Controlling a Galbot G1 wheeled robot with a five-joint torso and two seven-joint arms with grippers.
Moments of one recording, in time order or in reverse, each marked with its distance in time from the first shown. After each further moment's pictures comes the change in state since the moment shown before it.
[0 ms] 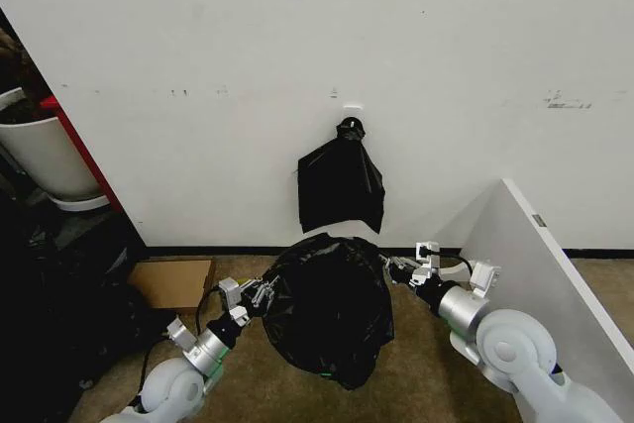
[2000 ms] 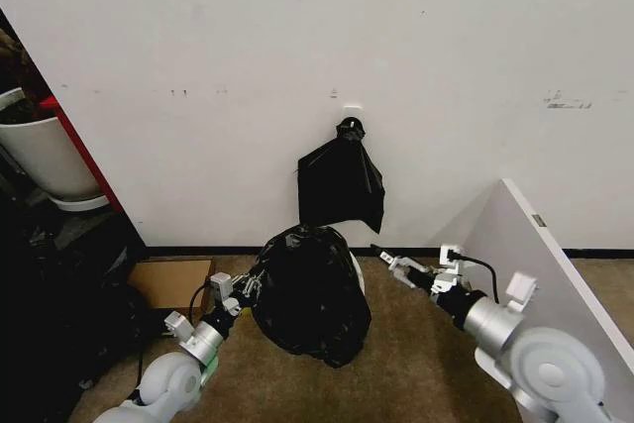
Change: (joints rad) left arm -0.026 -0.005 -0.016 0.060 0.036 0.042 -0.058; right arm -0.138 0.053 0.110 0.172 0.052 -0.032 -0.009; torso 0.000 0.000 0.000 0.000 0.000
